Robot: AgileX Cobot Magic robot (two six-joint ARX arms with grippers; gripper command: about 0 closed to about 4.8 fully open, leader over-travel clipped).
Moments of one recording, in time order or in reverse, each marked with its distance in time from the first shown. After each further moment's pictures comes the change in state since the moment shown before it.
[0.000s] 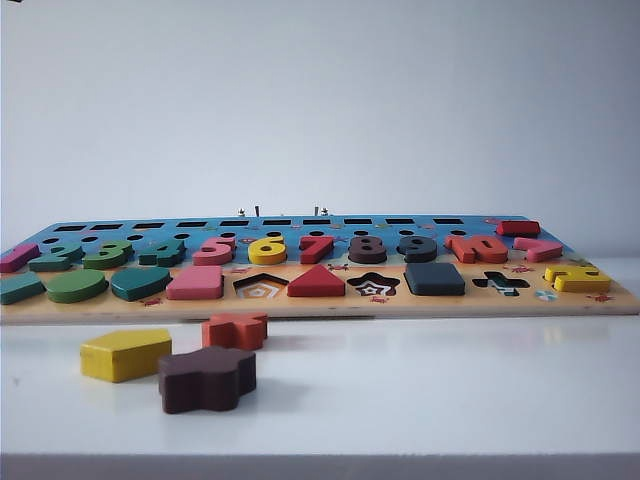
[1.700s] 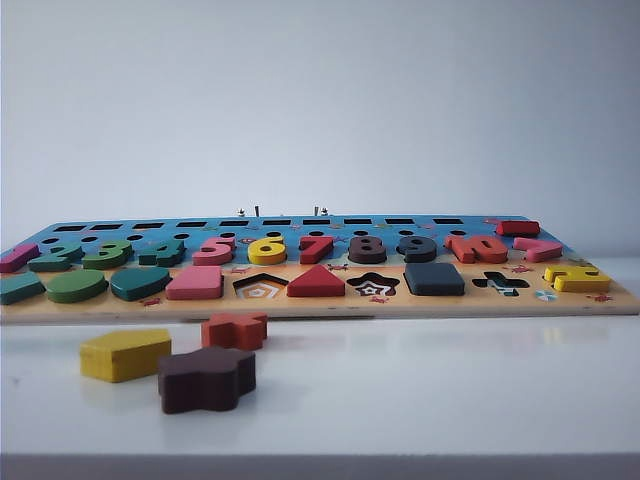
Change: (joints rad) left arm 0.132 -0.556 -0.628 0.440 -0.533 -0.126; right arm -0.001 -0.177 -0.165 -0.008 0.021 0.030
